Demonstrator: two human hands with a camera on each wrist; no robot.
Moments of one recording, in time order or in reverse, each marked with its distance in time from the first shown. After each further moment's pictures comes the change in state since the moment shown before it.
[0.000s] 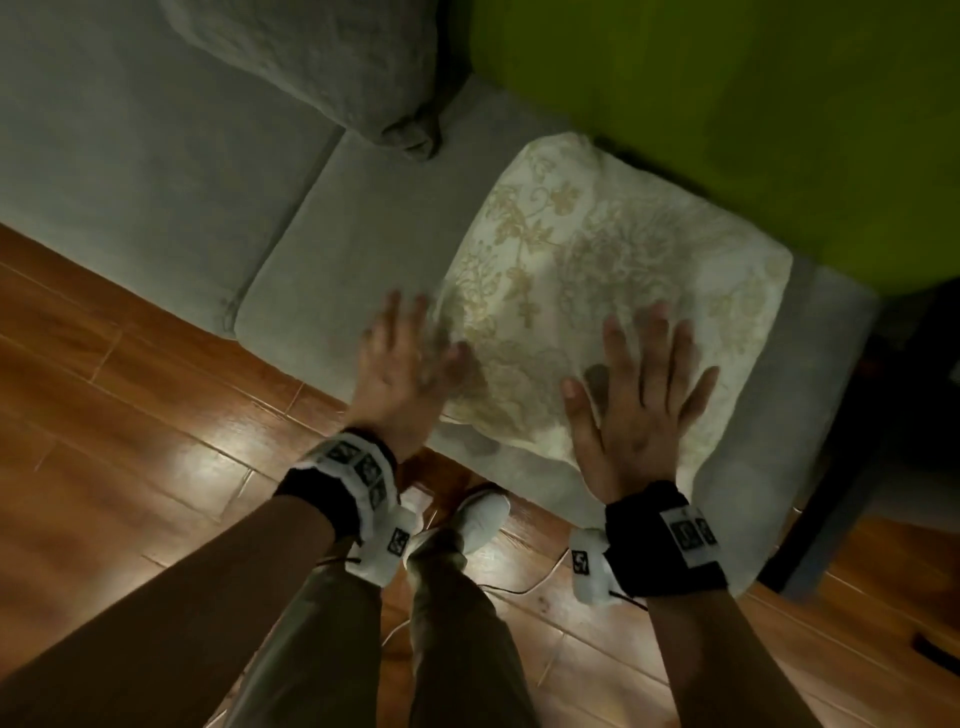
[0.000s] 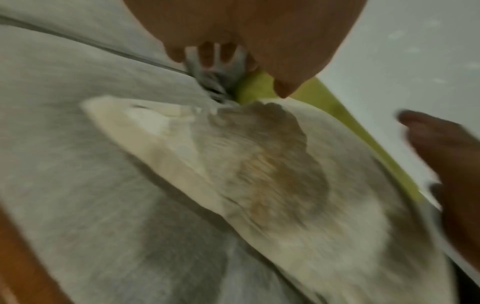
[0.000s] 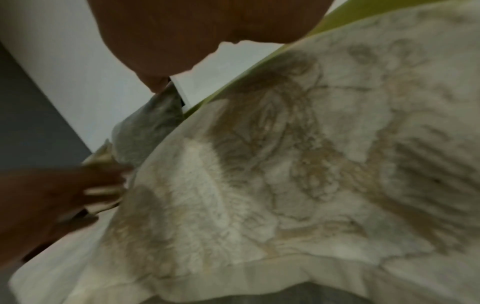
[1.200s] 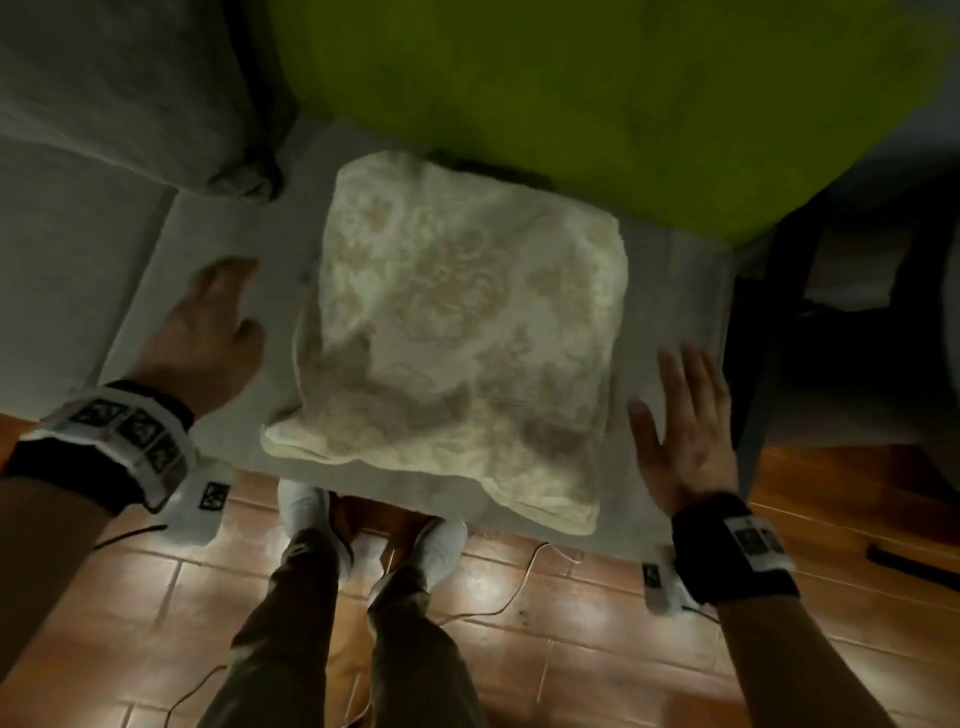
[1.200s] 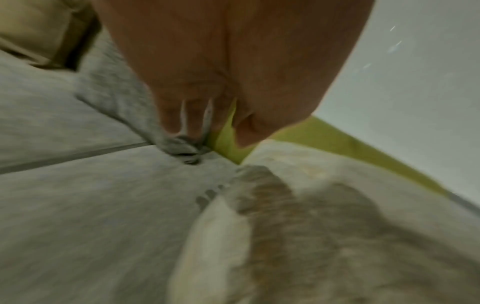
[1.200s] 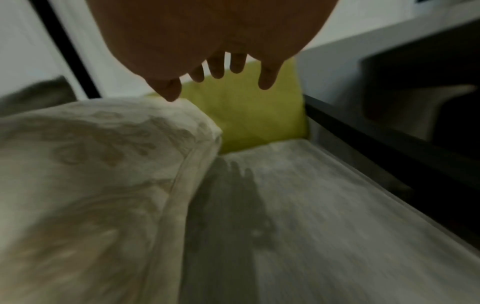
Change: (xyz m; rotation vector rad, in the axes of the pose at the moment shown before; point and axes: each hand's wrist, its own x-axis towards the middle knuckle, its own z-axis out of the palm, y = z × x) left_hand 0.088 0.019 -0.050 0.283 -0.095 0.071; right_hand -0.038 0.168 -0.065 -0.058 -0.107 0.285
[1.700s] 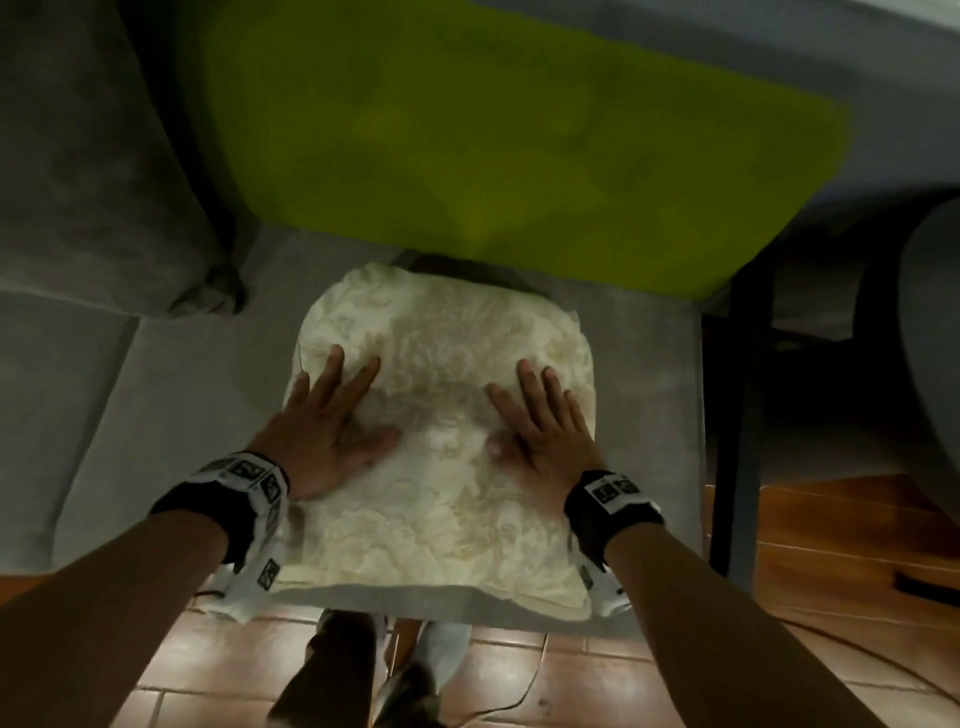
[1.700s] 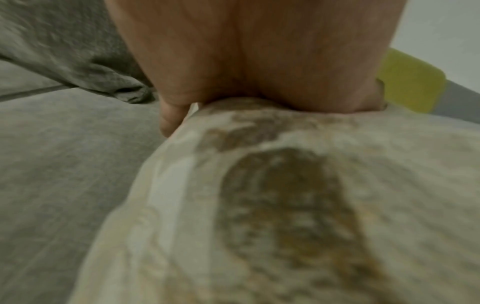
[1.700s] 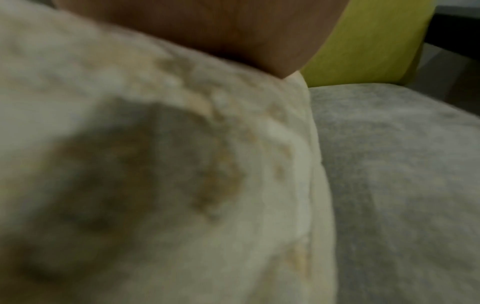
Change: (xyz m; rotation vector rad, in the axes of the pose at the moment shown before) left_hand 0.066 0.059 0.065 0.175 -0.468 0.183; right_hand 0.096 -0.059 0.067 -0.053 -0.382 -0.241
